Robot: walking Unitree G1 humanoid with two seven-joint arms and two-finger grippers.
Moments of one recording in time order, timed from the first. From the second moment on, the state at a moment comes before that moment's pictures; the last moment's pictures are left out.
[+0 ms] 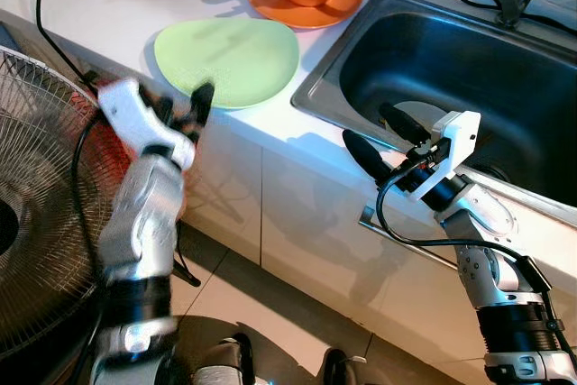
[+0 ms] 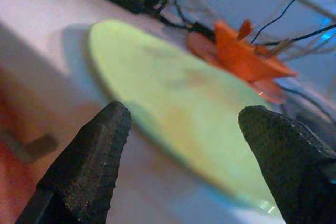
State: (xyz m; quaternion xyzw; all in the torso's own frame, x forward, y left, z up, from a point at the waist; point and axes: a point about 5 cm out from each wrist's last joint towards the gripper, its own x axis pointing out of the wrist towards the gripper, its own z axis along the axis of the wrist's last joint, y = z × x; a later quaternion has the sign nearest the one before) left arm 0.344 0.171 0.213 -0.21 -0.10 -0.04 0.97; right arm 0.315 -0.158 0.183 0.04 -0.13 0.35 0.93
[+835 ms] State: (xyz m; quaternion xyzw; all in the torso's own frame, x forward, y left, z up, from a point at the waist) left arm 0.344 0.166 0.230 -0.22 -0.13 -0.06 0.96; right arm 0.314 -0.159 0.182 0.04 -0.13 0.35 0.93
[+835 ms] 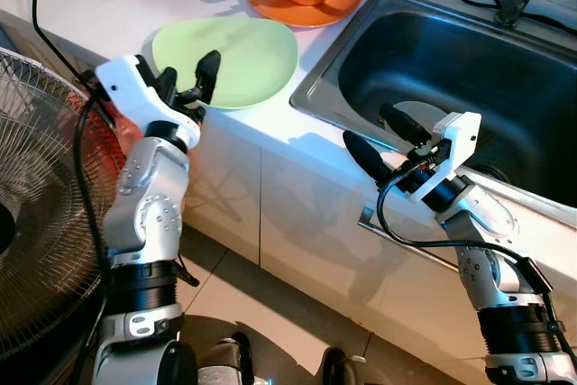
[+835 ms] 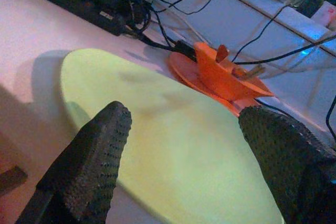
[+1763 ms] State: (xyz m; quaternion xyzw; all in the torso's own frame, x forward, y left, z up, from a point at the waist) left arm 0.344 0.165 0.201 -0.25 -0.08 -0.03 0.96; right arm 0.314 -0.158 0.183 0.04 -0.13 0.35 0.93
